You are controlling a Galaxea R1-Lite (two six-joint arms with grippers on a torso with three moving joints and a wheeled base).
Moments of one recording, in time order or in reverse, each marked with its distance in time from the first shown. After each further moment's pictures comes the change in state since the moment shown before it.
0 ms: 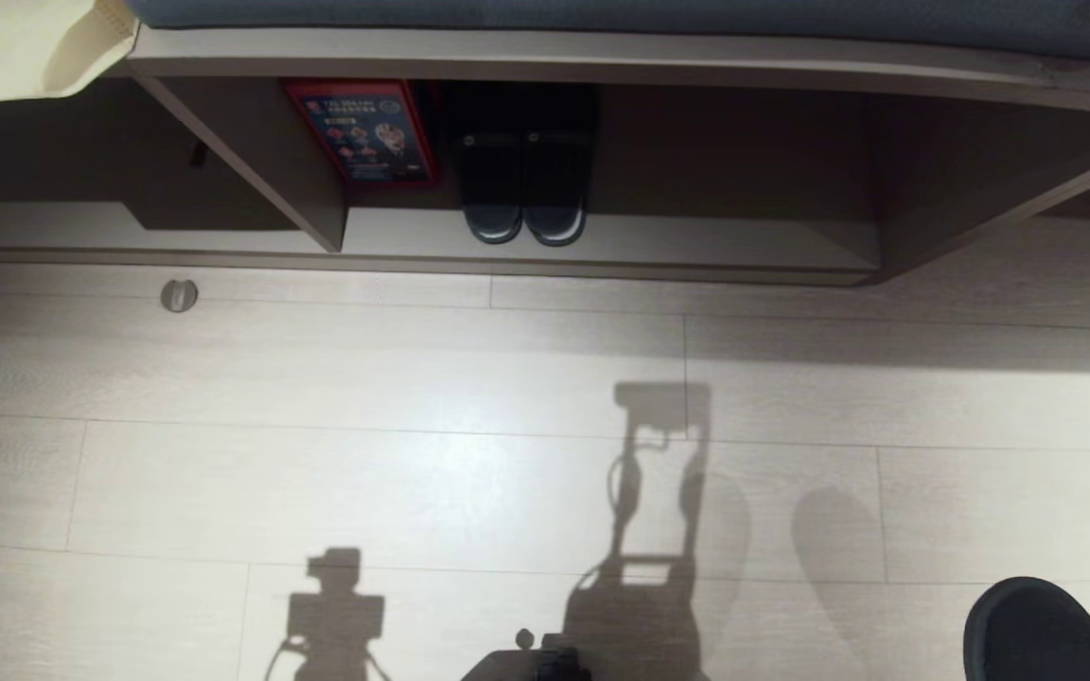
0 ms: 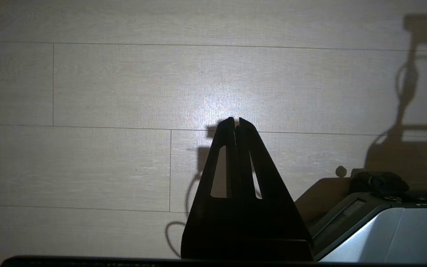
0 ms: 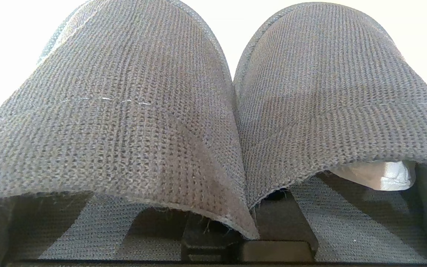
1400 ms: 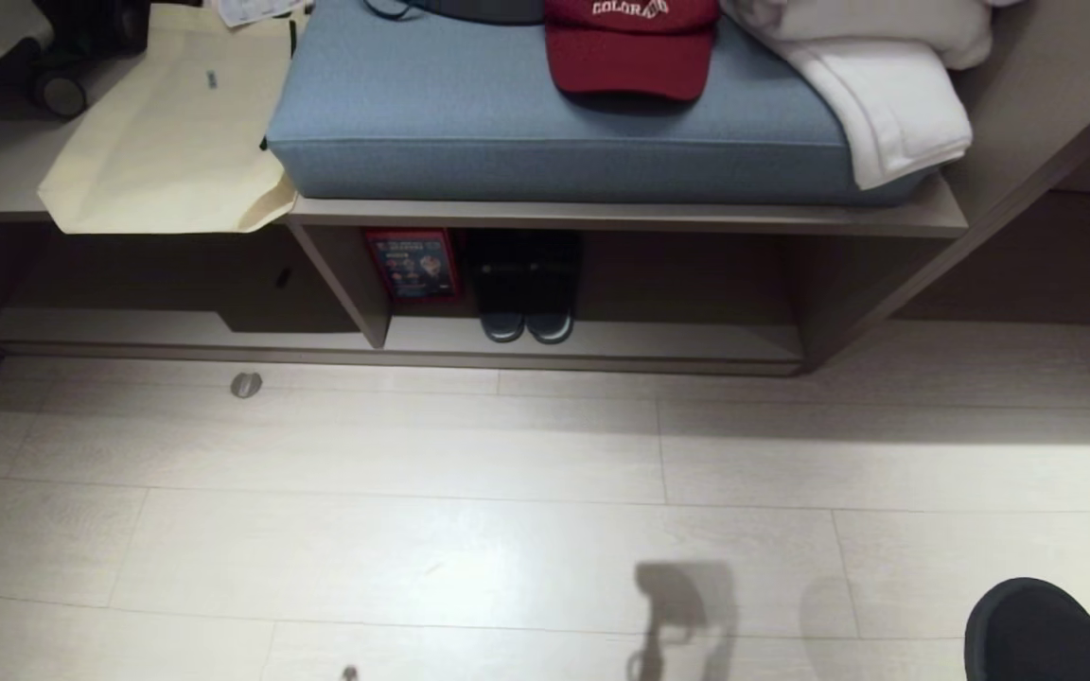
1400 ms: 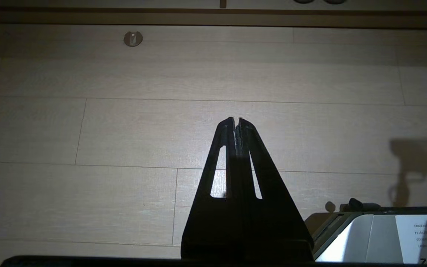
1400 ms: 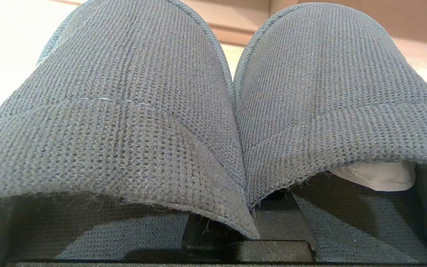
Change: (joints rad) left arm 0.000 0.000 0.000 0.000 0.000 -0.001; right arm 0.000 0.001 0.000 -0.001 0.002 -0.002
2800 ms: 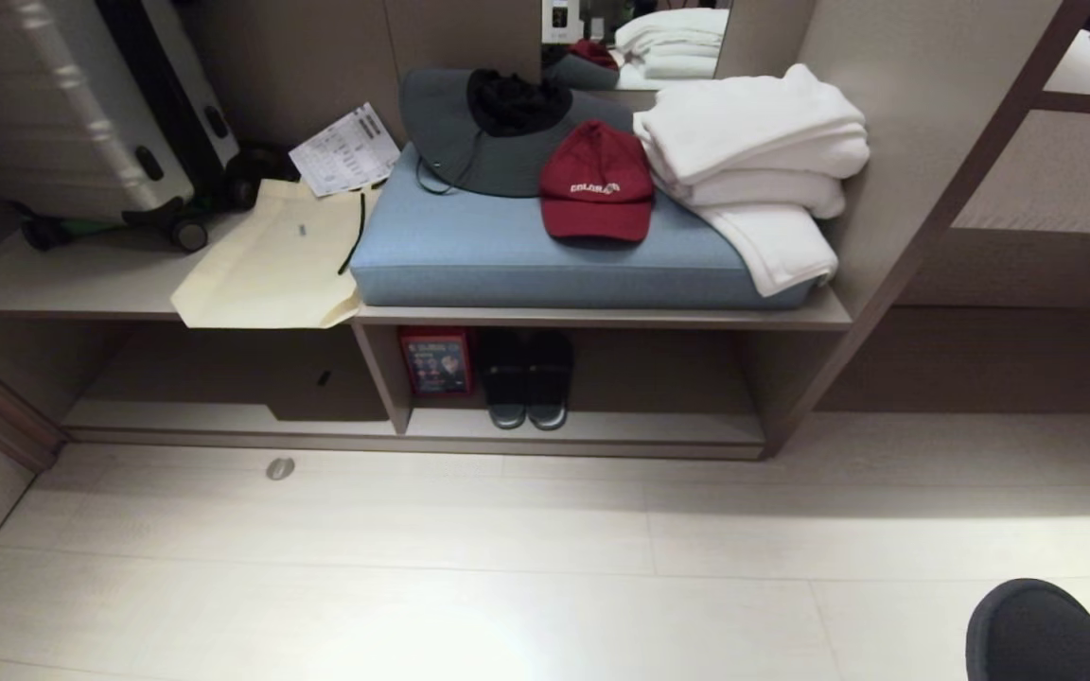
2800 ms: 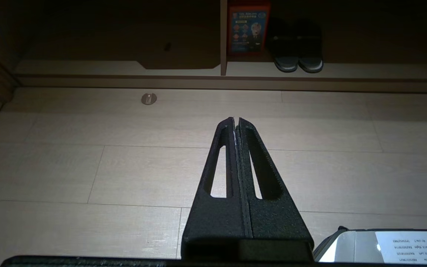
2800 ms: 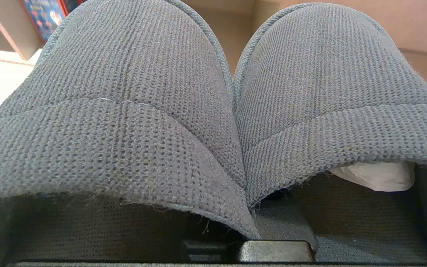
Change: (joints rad) left arm 0.000 0.000 0.000 0.000 0.000 0.000; right arm 0.000 0.000 0.000 0.000 0.000 0.001
